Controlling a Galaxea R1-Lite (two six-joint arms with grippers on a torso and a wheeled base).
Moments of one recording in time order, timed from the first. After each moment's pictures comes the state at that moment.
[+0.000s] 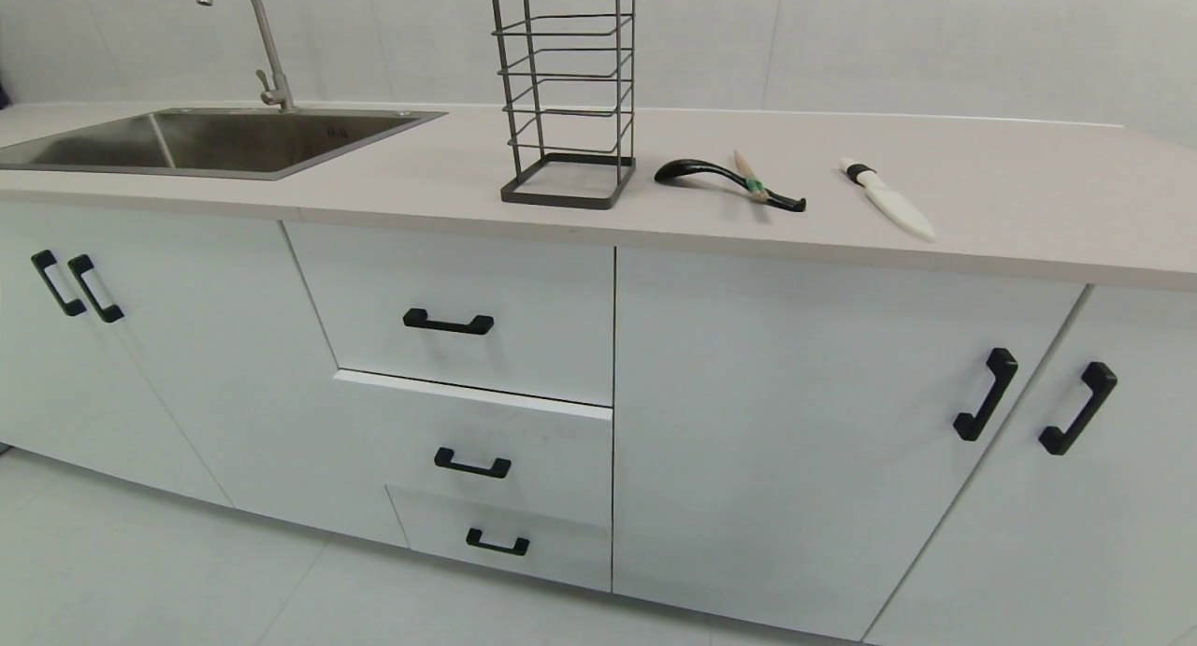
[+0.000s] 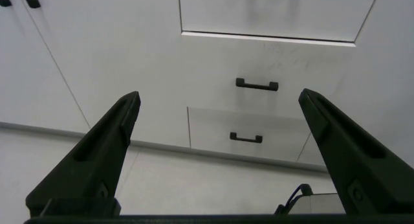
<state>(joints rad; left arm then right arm) 0.00 0.00 0.00 0.00 -0.04 0.01 0.00 0.00 0.00 0.00 -0.02 0.01</state>
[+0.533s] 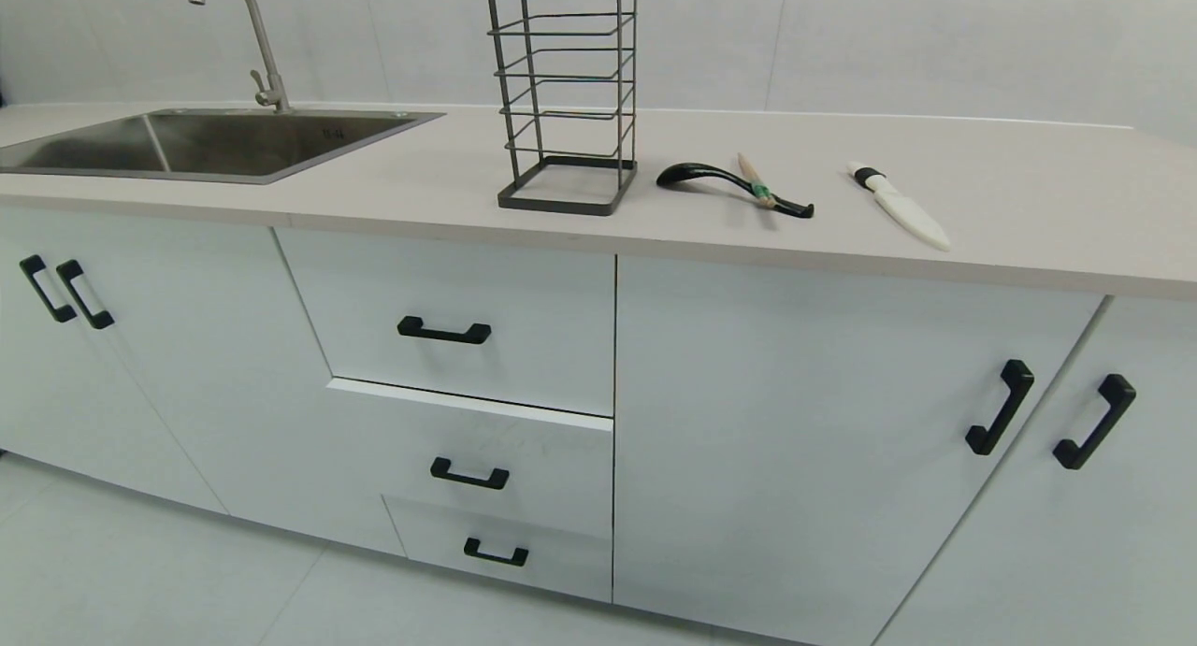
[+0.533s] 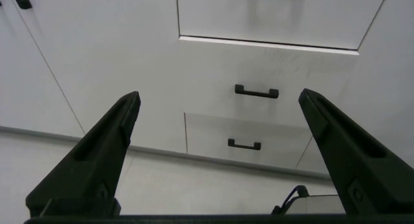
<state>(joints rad) 0.00 0.00 0.00 -0.01 -0.04 0.00 0.00 0.00 0.00 0.01 0.02 0.00</state>
